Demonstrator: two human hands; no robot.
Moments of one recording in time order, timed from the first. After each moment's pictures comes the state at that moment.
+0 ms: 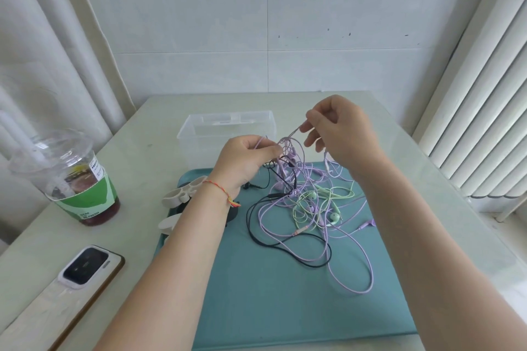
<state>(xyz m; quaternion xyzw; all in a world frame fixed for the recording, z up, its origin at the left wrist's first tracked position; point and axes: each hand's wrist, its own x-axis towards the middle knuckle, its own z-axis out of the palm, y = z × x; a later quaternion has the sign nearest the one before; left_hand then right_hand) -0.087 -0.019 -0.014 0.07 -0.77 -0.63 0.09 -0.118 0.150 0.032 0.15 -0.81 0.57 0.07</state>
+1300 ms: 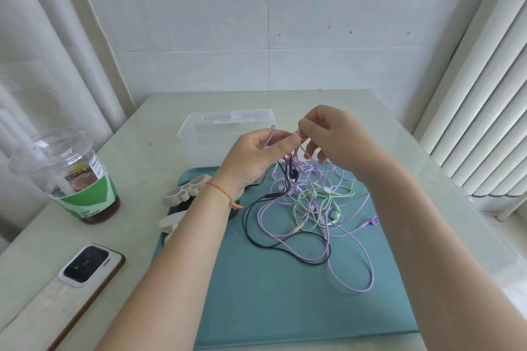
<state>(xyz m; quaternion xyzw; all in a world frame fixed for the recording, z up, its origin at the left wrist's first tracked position) -0.075 -0.006 -0.001 -0.04 -0.76 -0.65 0.06 -0.119 0.152 0.029 0.19 -0.85 0.49 0.00</state>
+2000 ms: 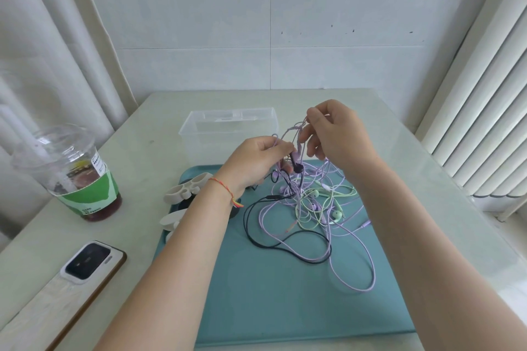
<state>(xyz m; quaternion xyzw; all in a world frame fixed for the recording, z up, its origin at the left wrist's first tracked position) -0.081 -0.011 -0.009 0.01 -0.80 -0.60 0.00 -0.118 0.140 0.023 0.14 -0.80 0.58 0.04</state>
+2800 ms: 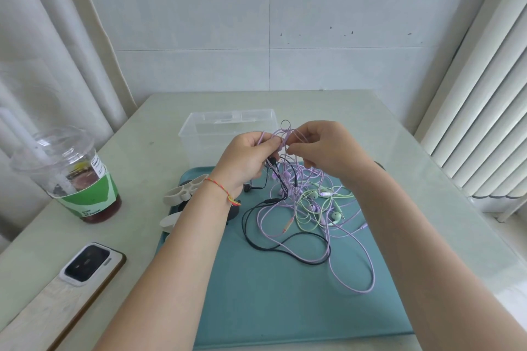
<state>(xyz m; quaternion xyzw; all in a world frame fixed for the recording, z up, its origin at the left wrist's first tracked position) -0.091 -0.019 -0.016 0.04 -0.74 -0.66 0.06 -0.120 0.140 0.012 0.18 -0.85 0.49 -0.03</state>
